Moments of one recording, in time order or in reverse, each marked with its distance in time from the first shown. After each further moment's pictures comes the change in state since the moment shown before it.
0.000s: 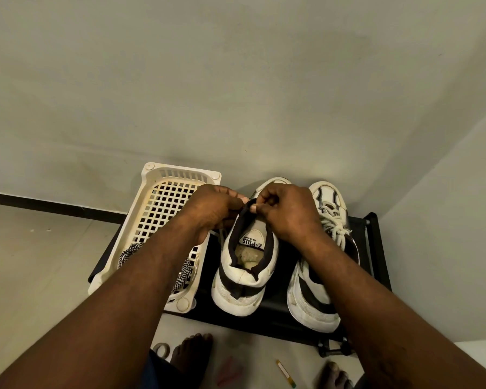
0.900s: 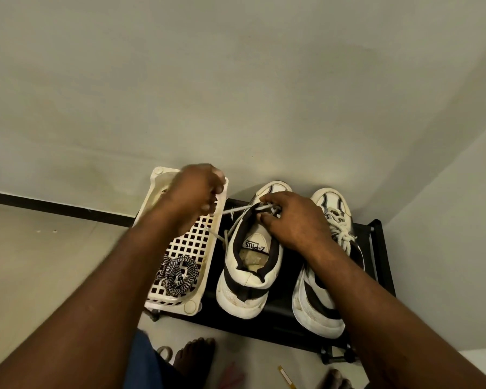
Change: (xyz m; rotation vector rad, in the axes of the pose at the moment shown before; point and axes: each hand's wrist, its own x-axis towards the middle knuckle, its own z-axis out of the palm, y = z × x) left_hand -0.023 0.035 -0.036 0.002 0.064 0.227; right_hand -0.003 0.002 -0.001 -0.250 -0.062 -0.056
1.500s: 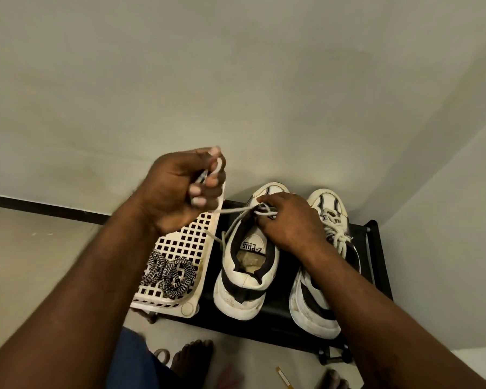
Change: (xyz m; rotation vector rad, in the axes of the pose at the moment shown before) left_hand -0.028 0.031 -0.011 -0.398 -0.387 0.039; right_hand -0.001 -0.005 0.002 -0.017 -0.021 0.035
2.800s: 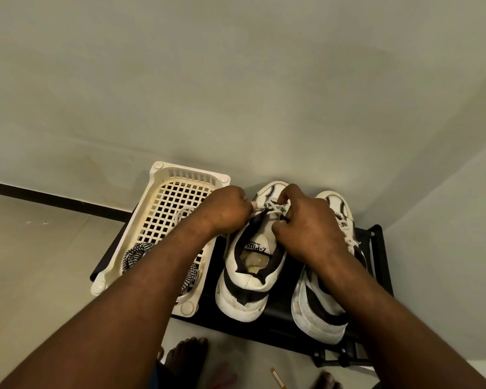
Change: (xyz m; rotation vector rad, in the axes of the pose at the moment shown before) left_hand 0.053 -0.072 -0.001 1.225 0.223 -0.166; right_hand -0.029 -0.020 -0.032 0.022 0.030 0.043
